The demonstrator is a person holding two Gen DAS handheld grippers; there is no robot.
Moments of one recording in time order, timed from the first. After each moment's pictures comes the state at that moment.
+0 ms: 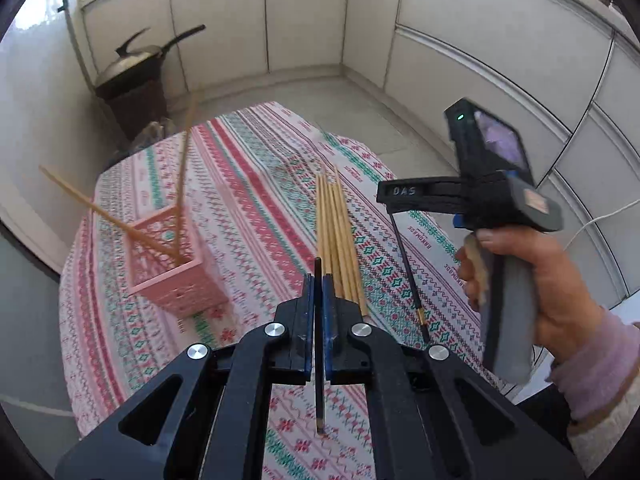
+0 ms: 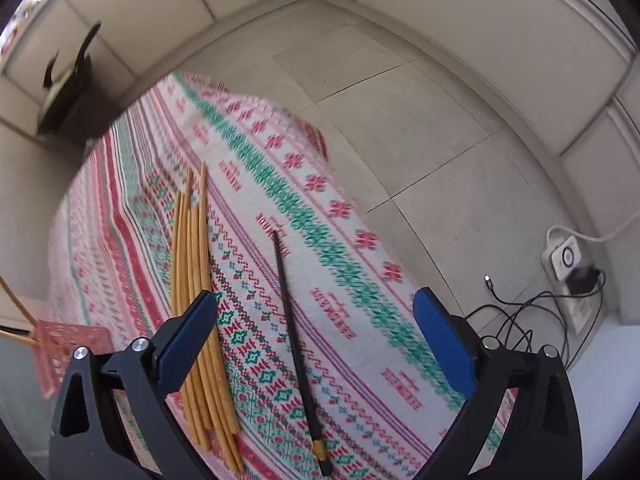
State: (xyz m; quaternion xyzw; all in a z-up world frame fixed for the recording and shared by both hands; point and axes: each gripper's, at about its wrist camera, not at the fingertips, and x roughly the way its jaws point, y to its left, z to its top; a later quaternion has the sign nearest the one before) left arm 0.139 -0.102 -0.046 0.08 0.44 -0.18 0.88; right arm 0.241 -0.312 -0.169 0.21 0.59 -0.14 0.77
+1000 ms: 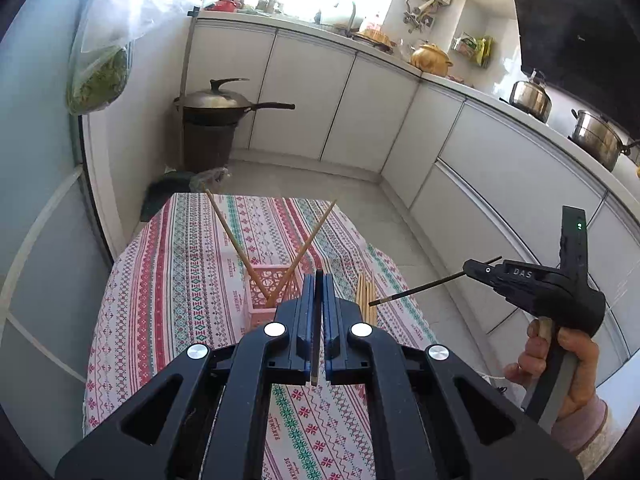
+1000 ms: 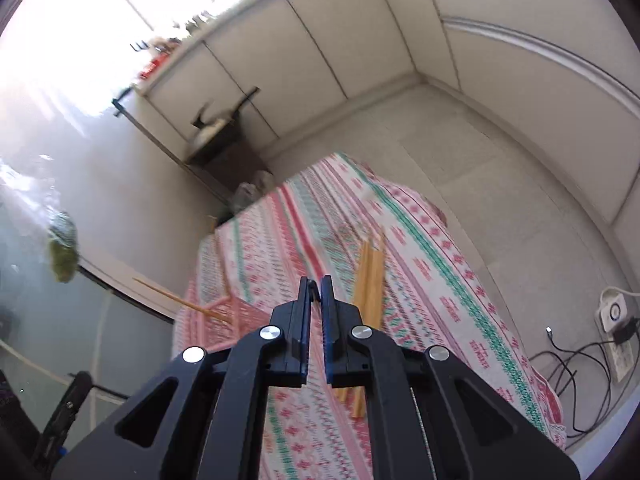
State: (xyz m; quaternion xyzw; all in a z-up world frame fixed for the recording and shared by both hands) left arm 0.095 0.042 0.057 -0.11 0.31 -0.13 0.93; right arm 0.150 -0.265 0.023 0.27 0.41 0.05 0.87
